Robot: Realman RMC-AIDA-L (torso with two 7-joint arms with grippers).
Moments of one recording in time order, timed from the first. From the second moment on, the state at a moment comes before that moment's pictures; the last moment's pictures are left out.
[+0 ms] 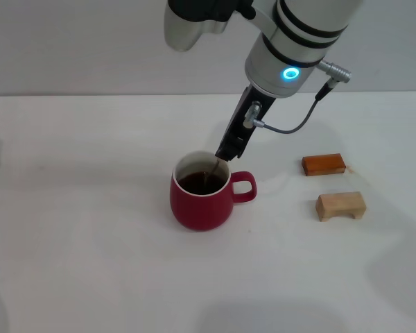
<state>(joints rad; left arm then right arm) -0.47 -2.07 -1.53 -0.20 2.41 0.88 -0.10 1.29 2.06 1.69 0.84 -2.55 1.49 -0.64</state>
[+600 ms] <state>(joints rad) -0.48 -2.06 -1.53 -0.20 2.41 0.88 -0.10 1.32 2.07 1.69 0.84 -2.50 1.44 -0.65</state>
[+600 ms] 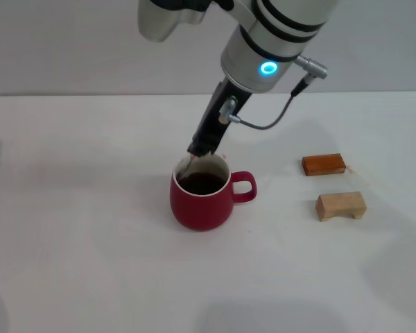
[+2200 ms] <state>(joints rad) -0.47 -2.07 -1.53 -0.21 2.41 0.89 -0.10 1.35 2.07 1.69 0.77 -2.52 1.48 -0.65</state>
